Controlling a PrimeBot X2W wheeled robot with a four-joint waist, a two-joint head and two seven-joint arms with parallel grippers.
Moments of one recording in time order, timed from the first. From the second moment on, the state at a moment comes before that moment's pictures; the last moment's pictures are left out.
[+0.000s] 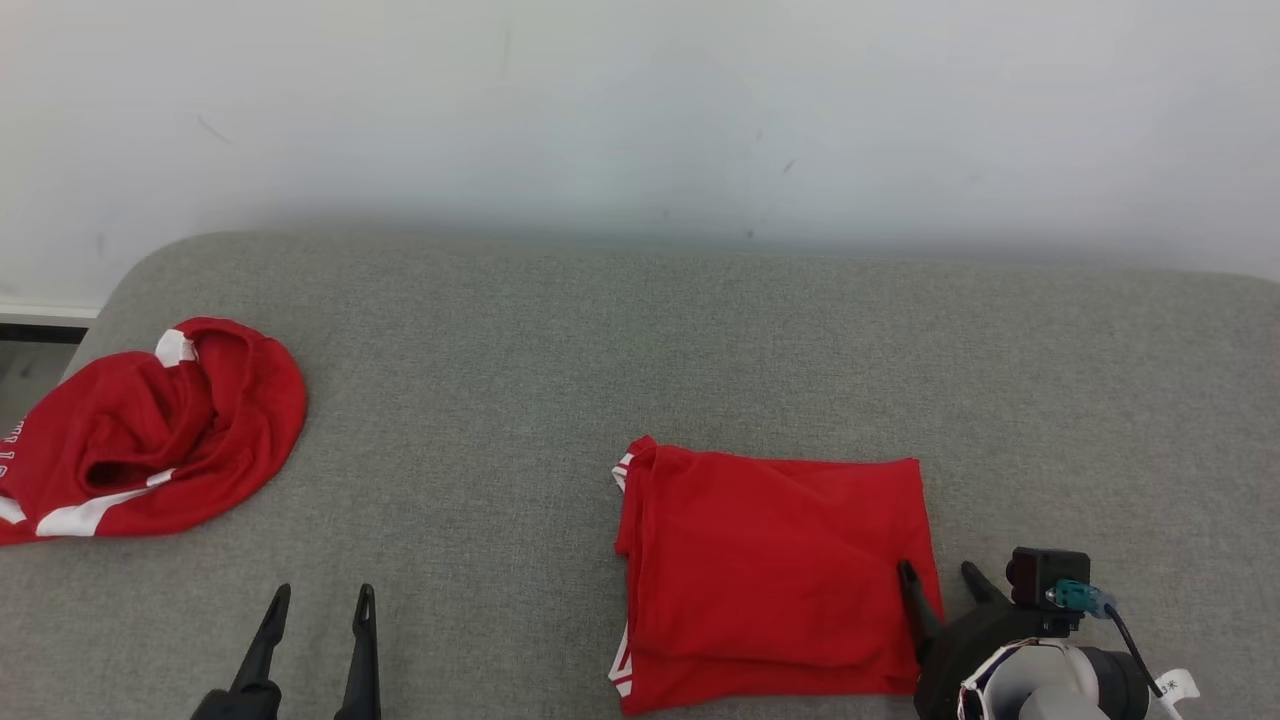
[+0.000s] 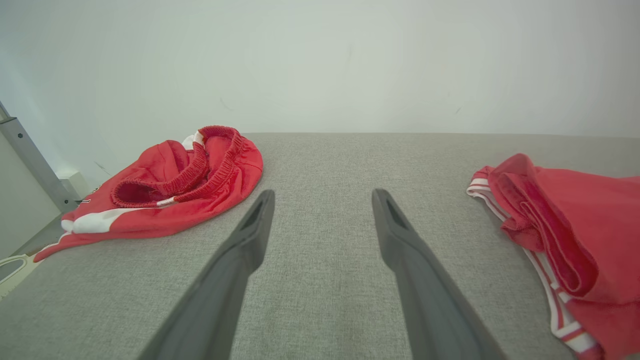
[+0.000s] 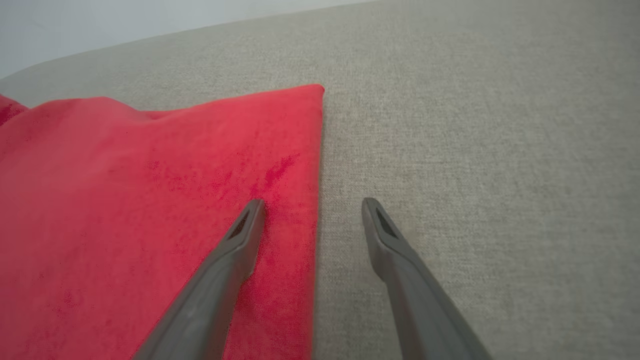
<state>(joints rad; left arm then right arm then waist) 0.00 0.08 0.03 0.23 -0.07 -0.12 -0.26 -0.39 -0.10 0.10 0.91 0.28 0.13 -0.13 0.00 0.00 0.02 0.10</state>
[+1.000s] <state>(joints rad) -0.02 0.07 0.02 0.21 -0.09 -0.12 -0.26 -0.71 -0.35 0.43 1.08 0.50 0.13 -0.18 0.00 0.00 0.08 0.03</state>
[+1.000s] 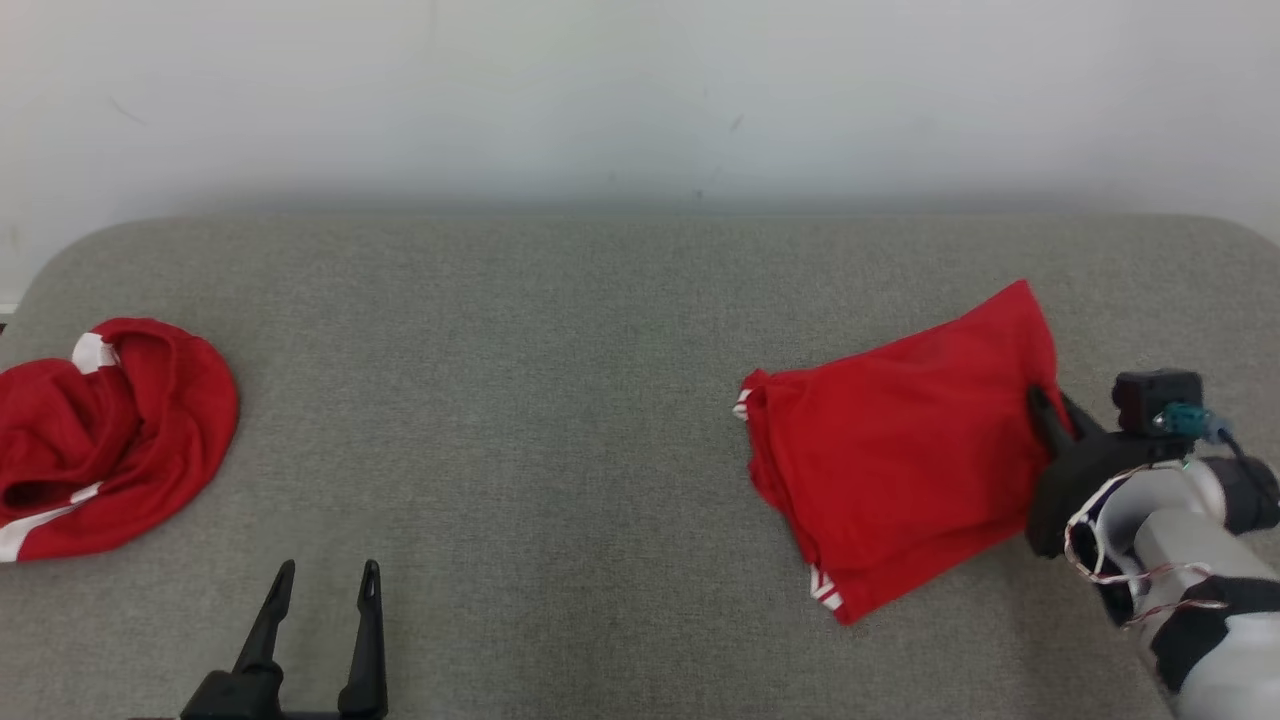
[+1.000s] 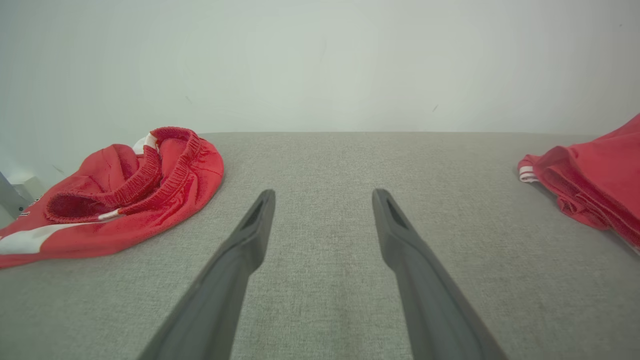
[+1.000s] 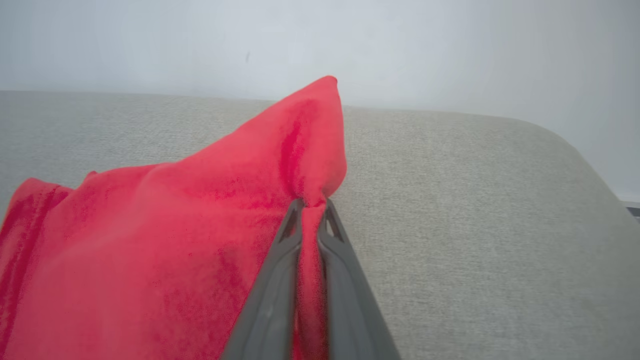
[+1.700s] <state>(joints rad) -0.15 0.13 0.00 0.16 -0.07 -0.12 -0.26 -1.01 -0.66 0.56 1.10 0.53 0.13 -0.12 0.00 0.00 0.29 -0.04</state>
